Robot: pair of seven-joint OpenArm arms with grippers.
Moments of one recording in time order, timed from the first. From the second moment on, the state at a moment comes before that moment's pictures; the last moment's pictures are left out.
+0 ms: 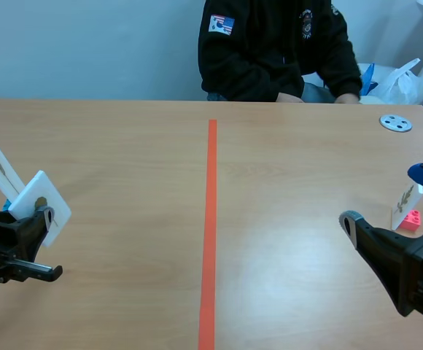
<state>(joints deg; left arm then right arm) 29.9 -22.9 -2.7 94.2 -17.9 -10.3 -10.3 -42.9 25.1 19.4 115.1 16.9 35.9 2.4</state>
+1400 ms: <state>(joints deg) 9.1 -22.2 -2.6 57.7 -24.8 -10.7 -26.0 -42.9 25.1 19.4 115.1 16.9 35.9 2.4</state>
